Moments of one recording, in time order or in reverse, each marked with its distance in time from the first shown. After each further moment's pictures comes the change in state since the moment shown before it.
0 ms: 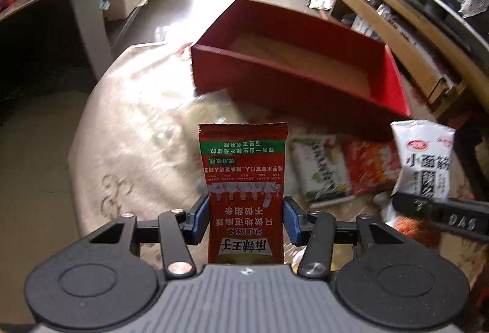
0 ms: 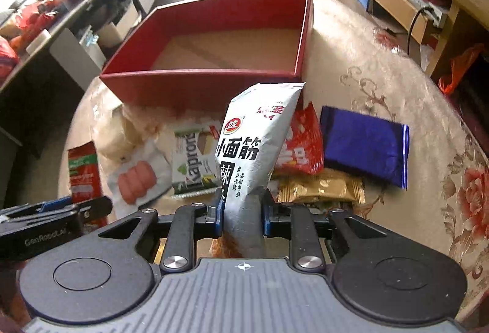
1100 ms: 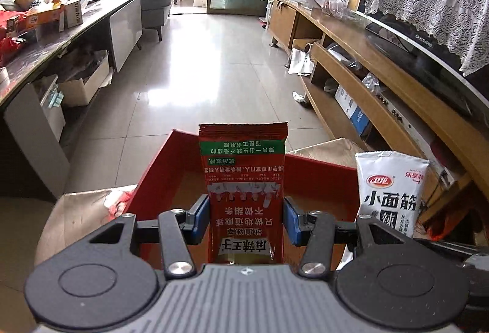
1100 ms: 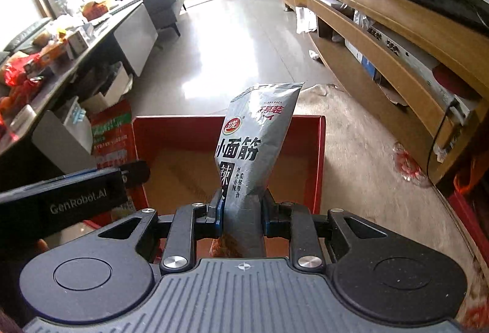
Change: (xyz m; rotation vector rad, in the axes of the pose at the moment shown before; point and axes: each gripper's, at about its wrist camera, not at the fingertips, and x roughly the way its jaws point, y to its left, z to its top) left arm 0.061 -0.063 0.171 0.057 -0.205 -0.025; right arm 0.041 -0.002 0.133 0.020 -0.173 -0.008
